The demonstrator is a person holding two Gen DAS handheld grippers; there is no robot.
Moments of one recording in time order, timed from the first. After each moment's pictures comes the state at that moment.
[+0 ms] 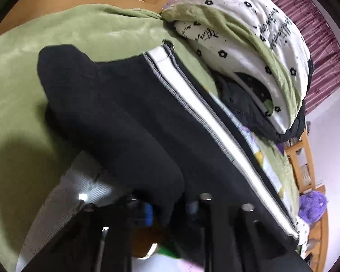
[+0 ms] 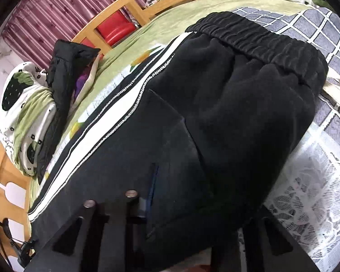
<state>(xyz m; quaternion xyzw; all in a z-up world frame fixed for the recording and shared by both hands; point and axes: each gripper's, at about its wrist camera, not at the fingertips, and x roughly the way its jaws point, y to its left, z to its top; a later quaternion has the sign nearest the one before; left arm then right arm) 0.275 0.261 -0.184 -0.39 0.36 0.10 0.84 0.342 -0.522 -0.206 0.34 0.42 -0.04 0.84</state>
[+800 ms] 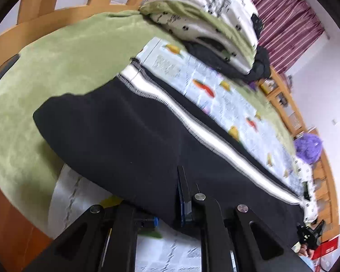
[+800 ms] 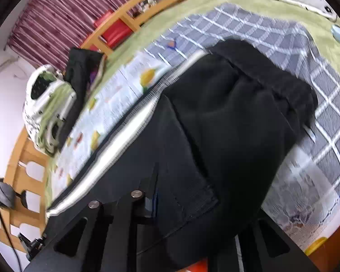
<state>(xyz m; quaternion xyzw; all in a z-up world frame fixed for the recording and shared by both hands) 0.039 0.194 -0.144 -0.30 0.42 0.04 0.86 0.071 -0.604 -0.172 0.34 0.45 -0.02 0.83</state>
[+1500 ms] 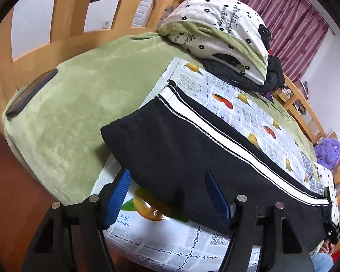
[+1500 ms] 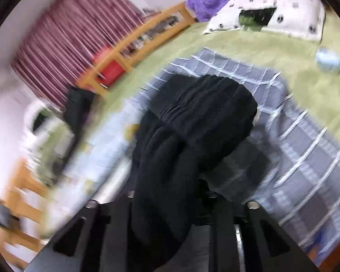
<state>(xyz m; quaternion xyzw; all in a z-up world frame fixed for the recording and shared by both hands) -0.011 0.192 -0.125 -0.26 0.37 0.12 0.88 0.096 -0.681 -0.165 0.30 0.40 -0.10 0.86</state>
